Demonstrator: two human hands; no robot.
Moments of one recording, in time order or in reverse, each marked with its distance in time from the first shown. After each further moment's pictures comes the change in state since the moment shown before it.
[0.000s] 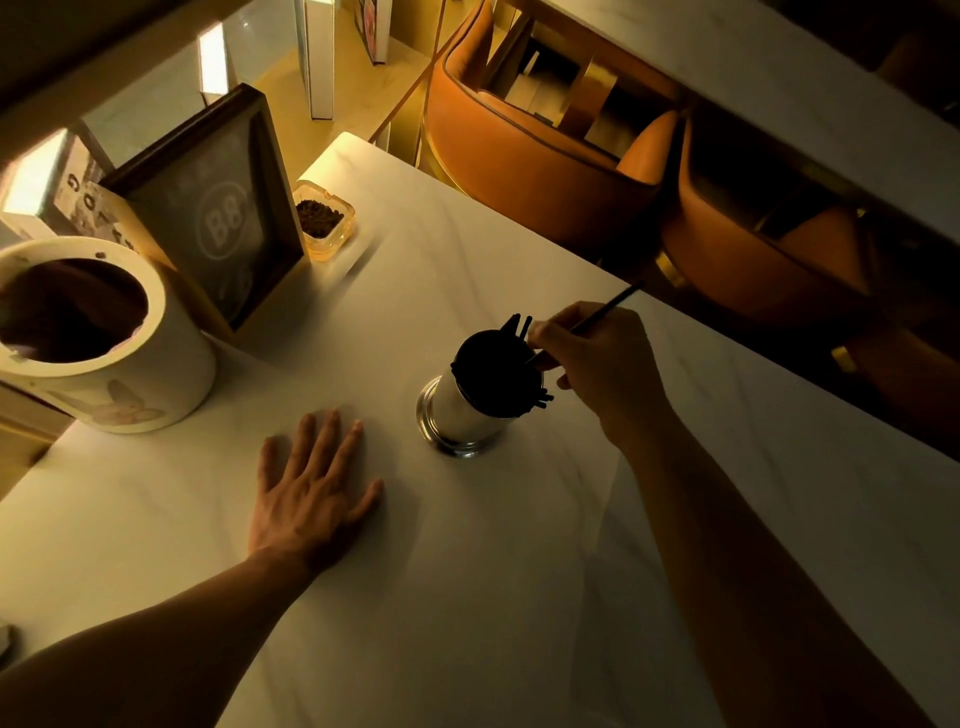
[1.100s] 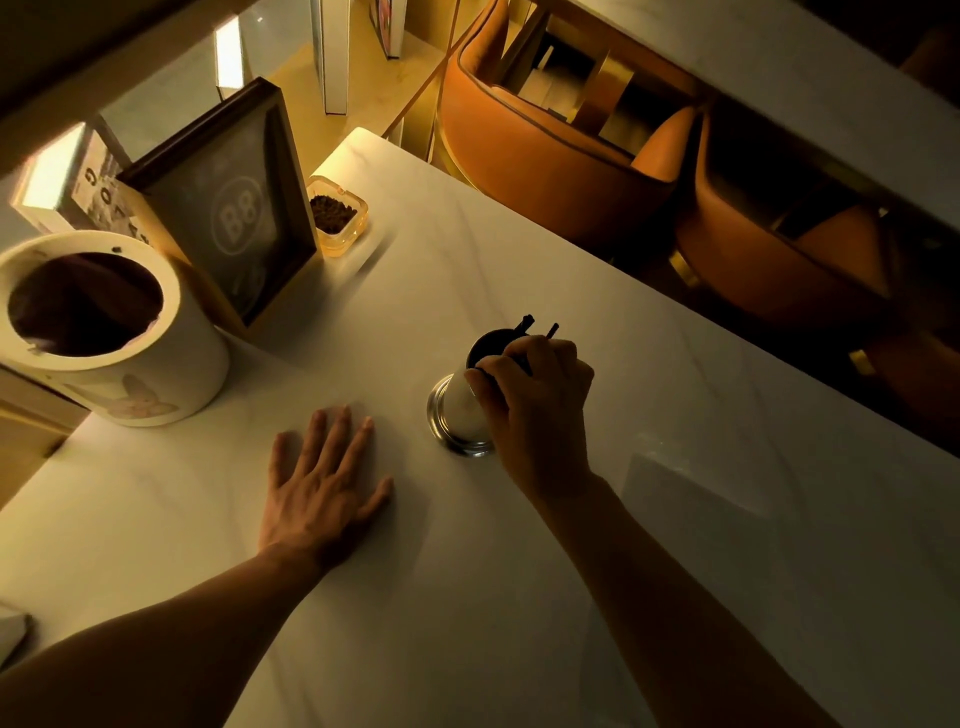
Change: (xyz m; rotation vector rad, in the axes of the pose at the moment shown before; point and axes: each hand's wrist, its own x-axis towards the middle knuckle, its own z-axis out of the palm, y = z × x) left_hand 0.001 -0.001 0.006 -0.016 0.020 -0.006; right_hand -0.033 0.036 0.078 -0.545 0.262 -0.557
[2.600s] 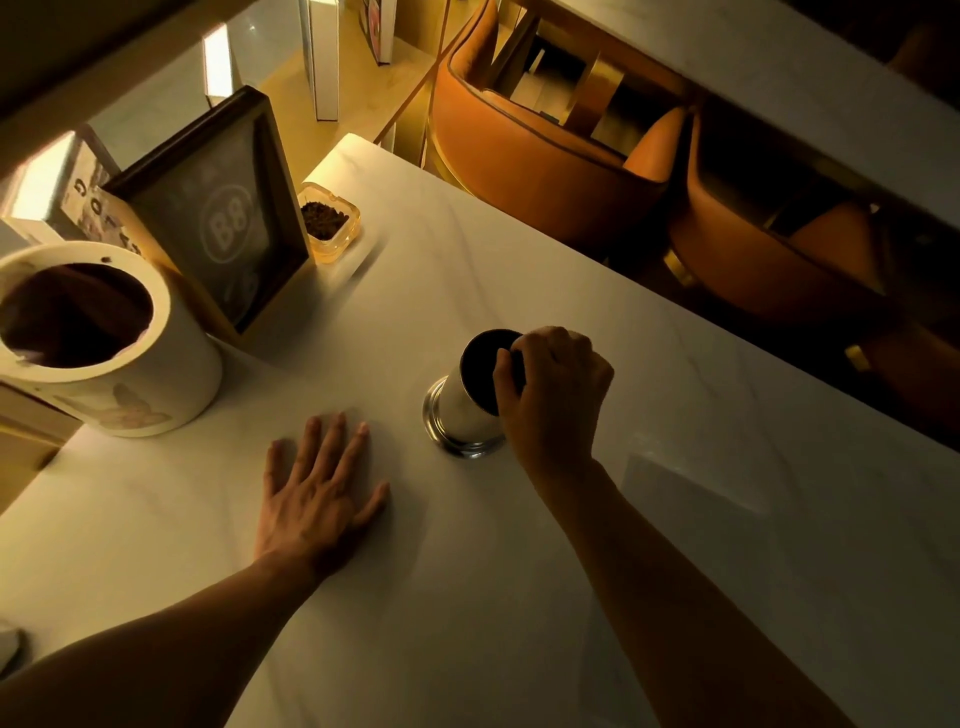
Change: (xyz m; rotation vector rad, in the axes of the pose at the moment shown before) left_hand -0.001 -0.002 0.001 -0.010 0.012 0.010; right_hand 0.011 0.015 0.006 -0.107 0.049 0.207
